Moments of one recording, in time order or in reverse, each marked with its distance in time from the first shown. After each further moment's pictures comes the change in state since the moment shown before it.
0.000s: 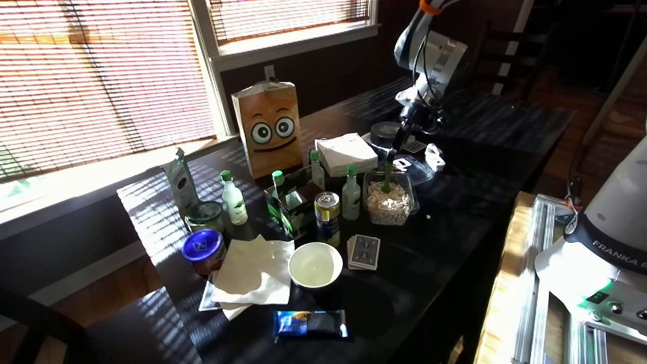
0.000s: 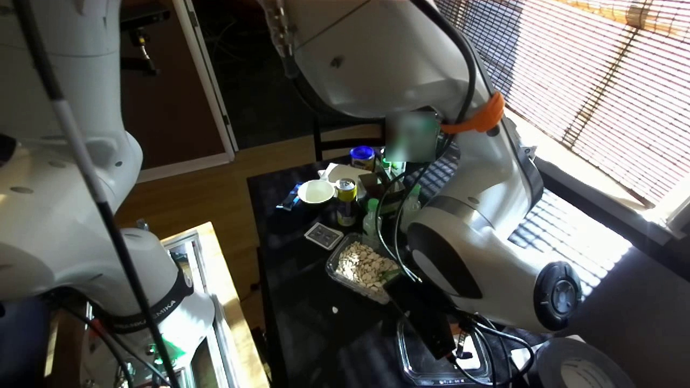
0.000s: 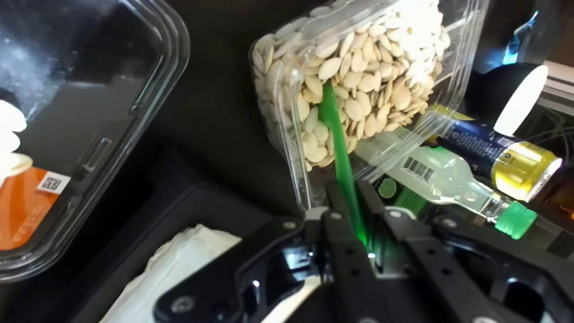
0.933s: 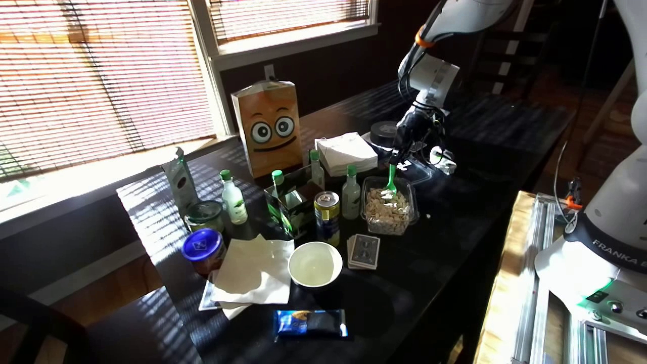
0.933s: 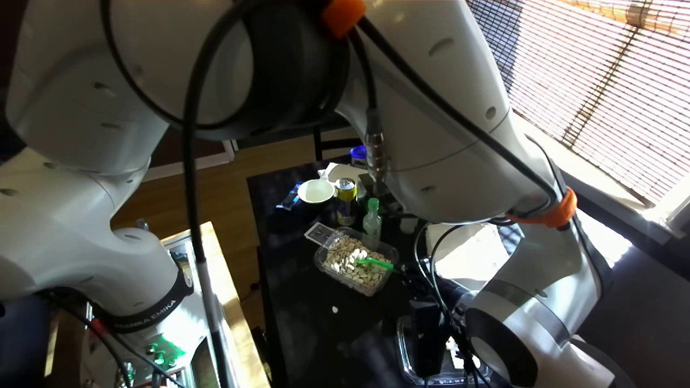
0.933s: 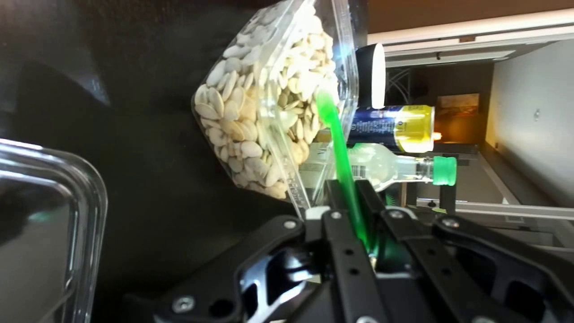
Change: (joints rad) arm -0.140 0.334 -0.004 0.360 -0.018 -0.564 0.318
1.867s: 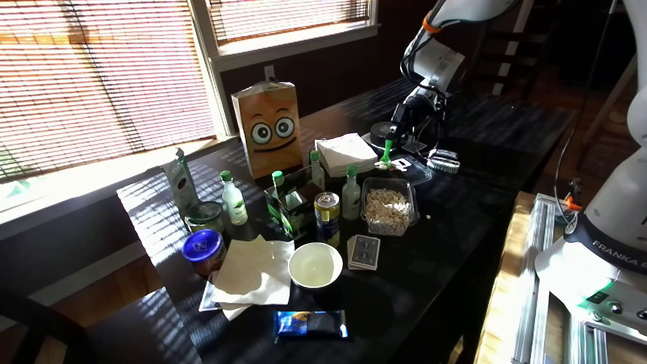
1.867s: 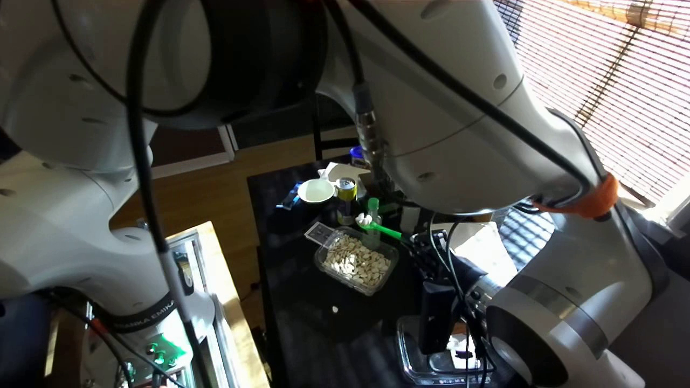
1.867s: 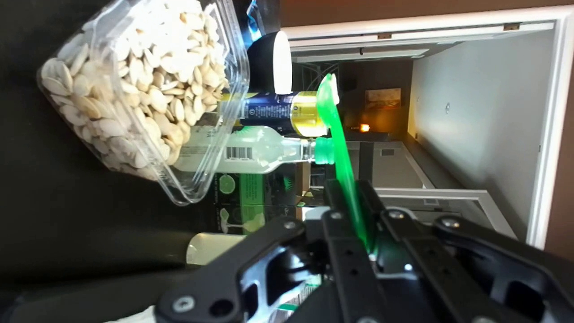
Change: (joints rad) arm -0.033 -0.050 0.006 0.025 0.073 -0.205 0.022
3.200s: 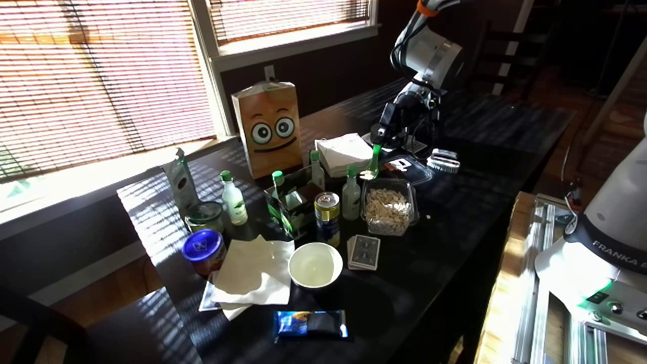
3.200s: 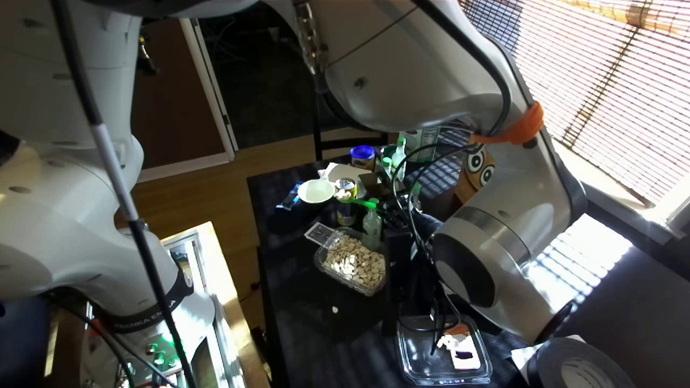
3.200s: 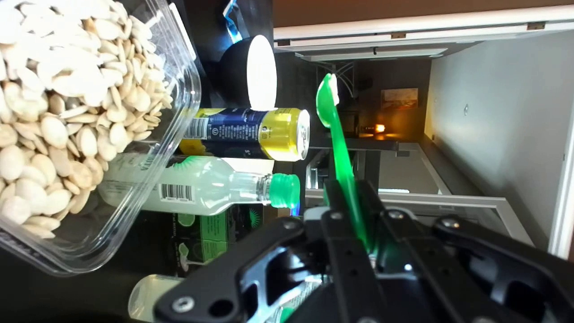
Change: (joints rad) arm 0.163 -0.209 -0.023 -0.272 0.068 0.140 0.001
